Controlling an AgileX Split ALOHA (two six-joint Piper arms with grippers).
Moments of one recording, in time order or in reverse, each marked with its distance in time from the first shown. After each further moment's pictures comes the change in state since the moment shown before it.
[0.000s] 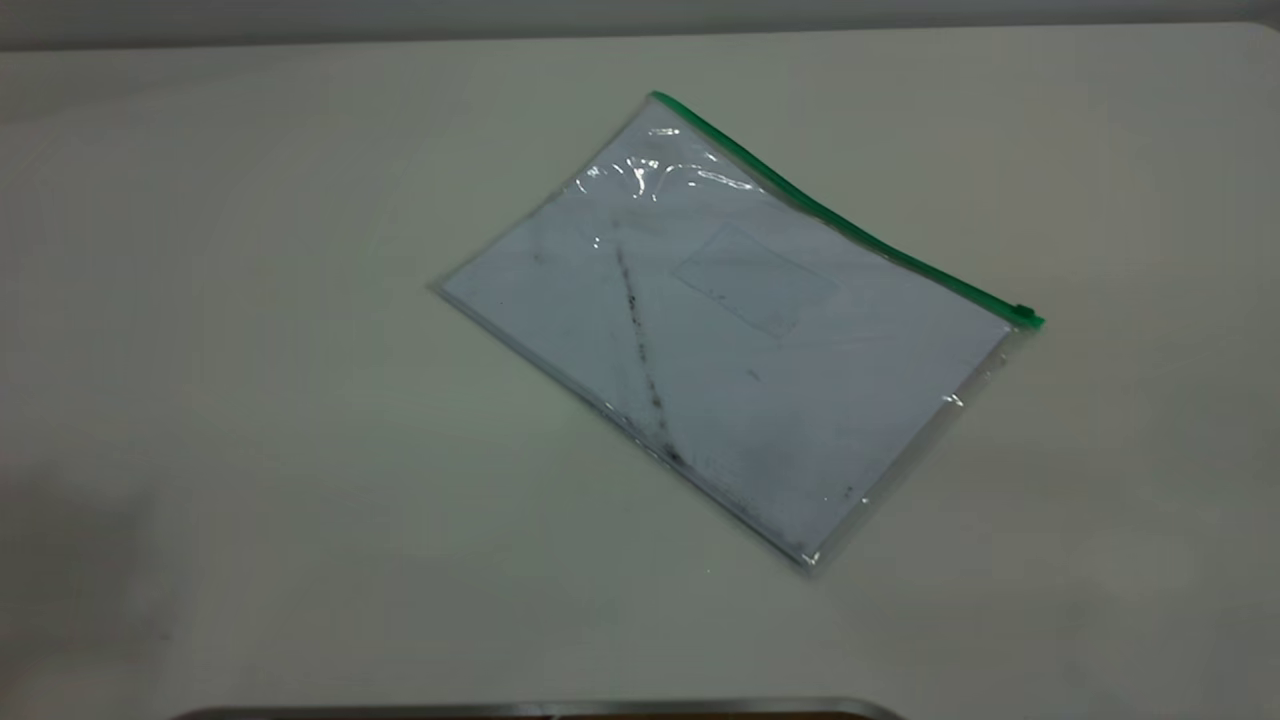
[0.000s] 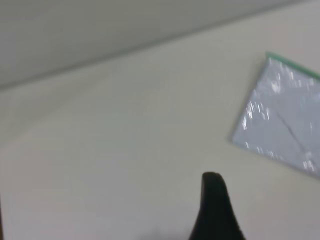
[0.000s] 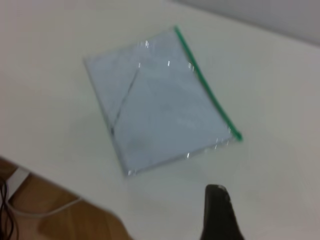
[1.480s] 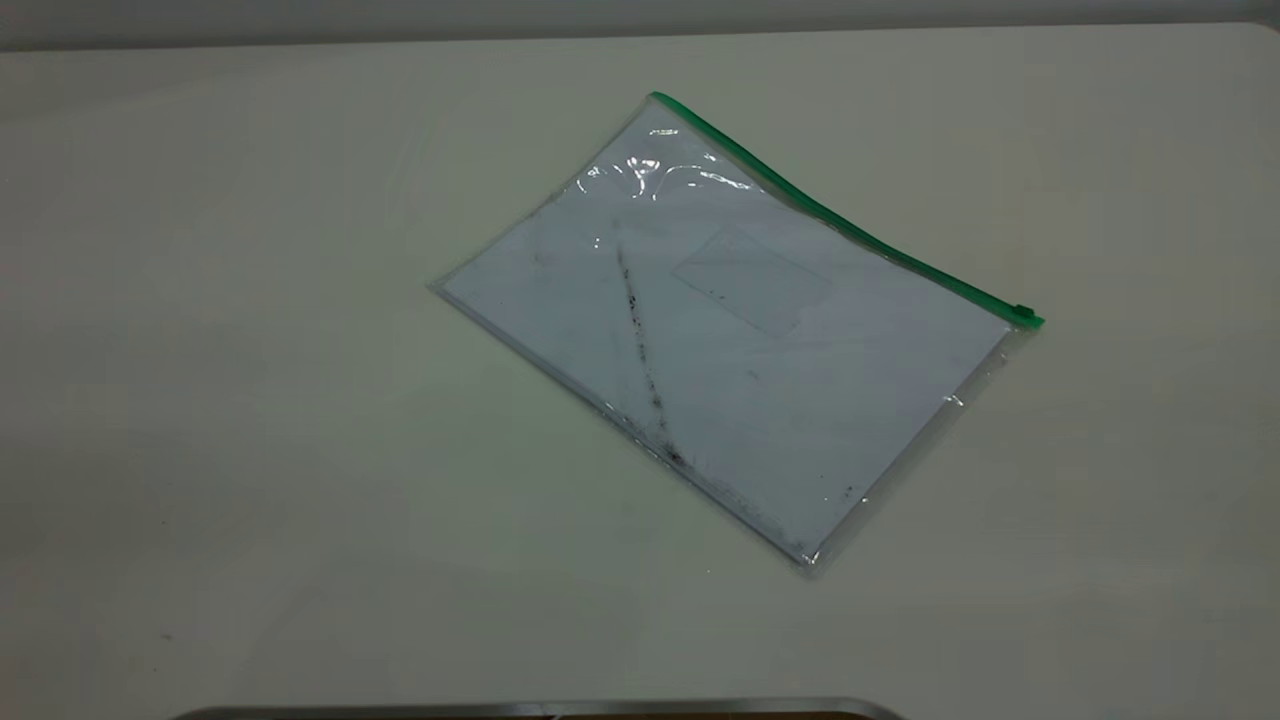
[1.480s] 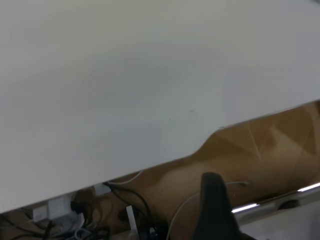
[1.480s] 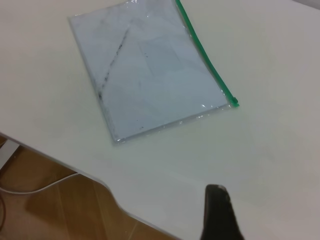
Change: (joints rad) left arm 0.000 -0.815 1.006 -0.041 -0.032 -0.047; right arm 0.000 -0.111 0.119 -0.045 0.029 0.001
